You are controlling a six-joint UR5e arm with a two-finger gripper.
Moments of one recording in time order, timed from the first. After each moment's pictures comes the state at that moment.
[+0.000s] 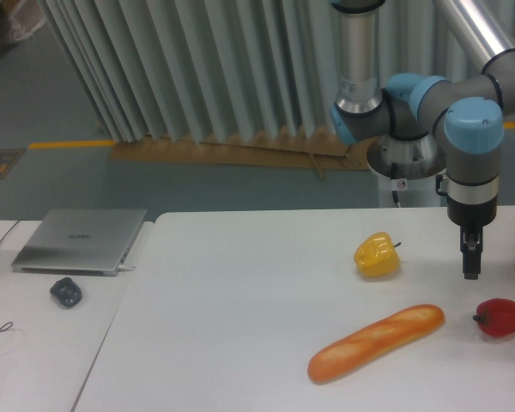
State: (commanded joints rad) arm 2.50 -1.74 -1.74 -1.21 1.62 2.00
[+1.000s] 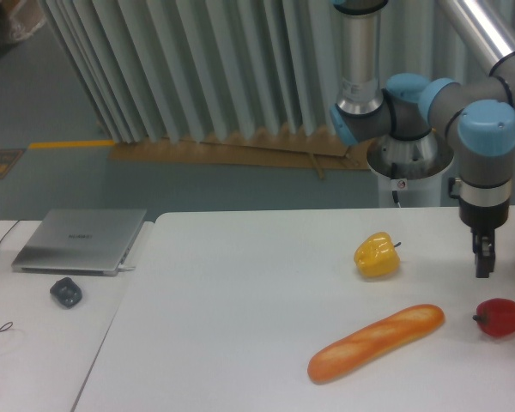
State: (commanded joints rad) arm 2.62 -1.76 -1.69 -1.21 1.57 2.09
